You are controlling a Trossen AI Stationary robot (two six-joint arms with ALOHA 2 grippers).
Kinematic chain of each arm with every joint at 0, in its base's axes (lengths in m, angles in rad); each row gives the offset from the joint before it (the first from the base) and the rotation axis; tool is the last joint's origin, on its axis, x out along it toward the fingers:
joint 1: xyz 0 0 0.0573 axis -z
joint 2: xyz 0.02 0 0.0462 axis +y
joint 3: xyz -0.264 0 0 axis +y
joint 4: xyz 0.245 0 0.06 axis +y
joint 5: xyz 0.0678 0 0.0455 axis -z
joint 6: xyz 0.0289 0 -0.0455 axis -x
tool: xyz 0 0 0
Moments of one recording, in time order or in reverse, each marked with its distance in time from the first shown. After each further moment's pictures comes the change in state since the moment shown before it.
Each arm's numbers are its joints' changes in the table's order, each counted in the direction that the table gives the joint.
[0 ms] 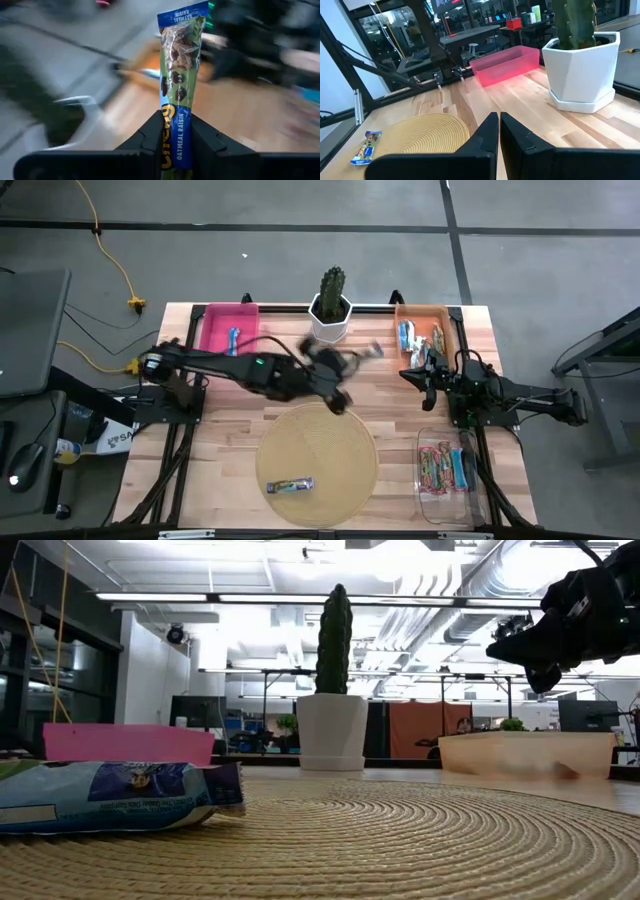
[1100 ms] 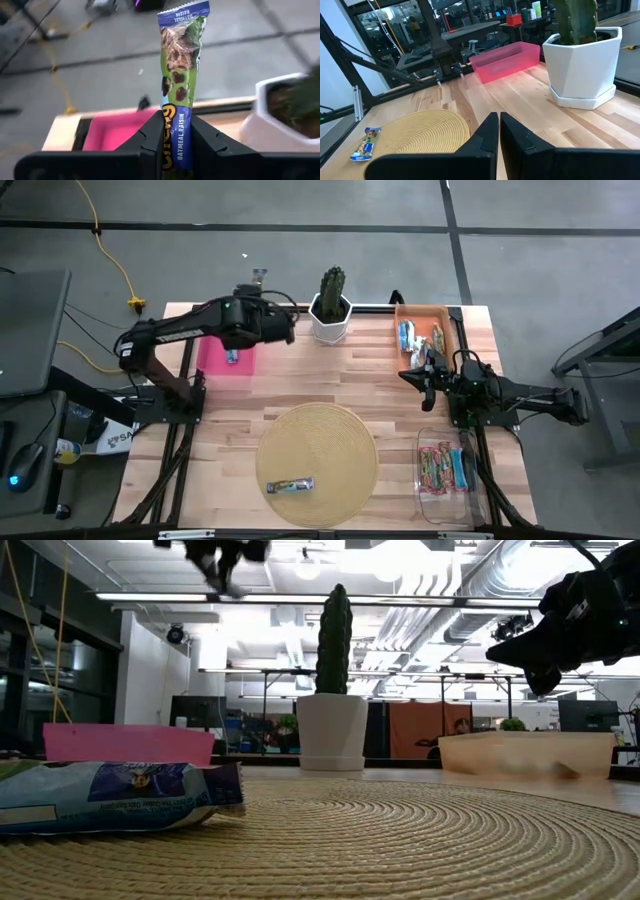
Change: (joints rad) left arm -0.350 -0.212 0.129 0.843 -0.338 0.927; right arm 0.000 0.021 0.000 0.001 -0.005 0.000
